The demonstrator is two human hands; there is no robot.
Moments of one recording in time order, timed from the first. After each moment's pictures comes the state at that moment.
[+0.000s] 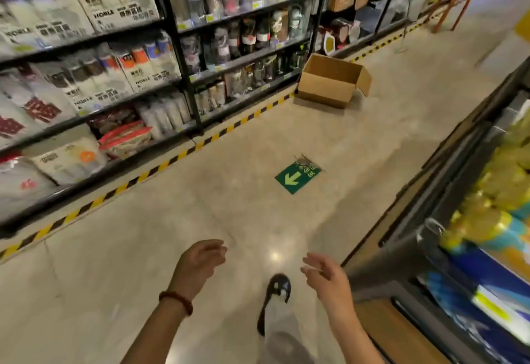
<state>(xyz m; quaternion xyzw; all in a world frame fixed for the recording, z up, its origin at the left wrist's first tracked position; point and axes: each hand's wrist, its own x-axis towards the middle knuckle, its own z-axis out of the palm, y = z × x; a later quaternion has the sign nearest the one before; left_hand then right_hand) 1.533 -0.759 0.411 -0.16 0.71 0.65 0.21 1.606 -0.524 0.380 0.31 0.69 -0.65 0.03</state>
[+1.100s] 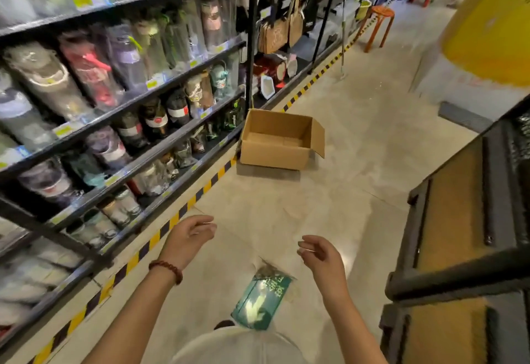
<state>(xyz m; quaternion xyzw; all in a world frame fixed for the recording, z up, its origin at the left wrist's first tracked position) 0.766 -0.434 0.435 0.00 0.77 0.58 0.27 0.919 -0.217 0.408 0.36 0.66 -0.65 -0.10</state>
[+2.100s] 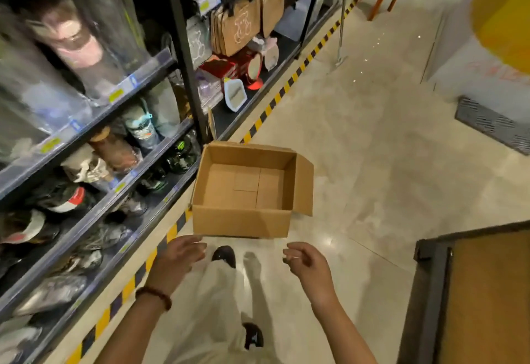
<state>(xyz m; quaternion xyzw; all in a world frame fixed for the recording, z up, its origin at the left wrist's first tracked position) 0.299 -0.048 0.350 -0.12 0.73 0.57 0.37 0.439 0.165 0.352 0.43 0.64 -0.64 -0.01</state>
